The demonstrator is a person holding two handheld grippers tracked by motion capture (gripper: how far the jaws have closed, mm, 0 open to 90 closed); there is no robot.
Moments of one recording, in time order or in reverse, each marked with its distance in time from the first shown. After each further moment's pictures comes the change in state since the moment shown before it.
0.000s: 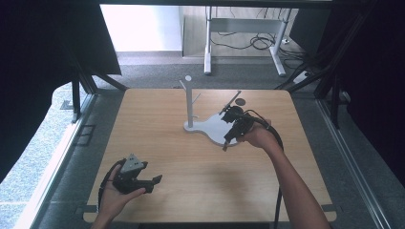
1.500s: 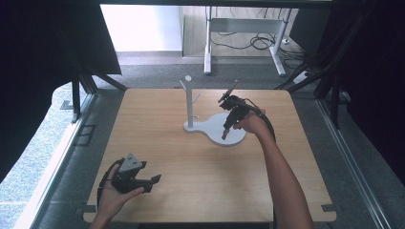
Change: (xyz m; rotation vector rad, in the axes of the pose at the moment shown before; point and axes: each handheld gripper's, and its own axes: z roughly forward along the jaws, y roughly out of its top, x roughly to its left) left arm 0.003 -0.001 -0.002 -0.003 -0.002 -0.007; right arm -0.047 0.030 0.028 0.025 -0.023 0.103
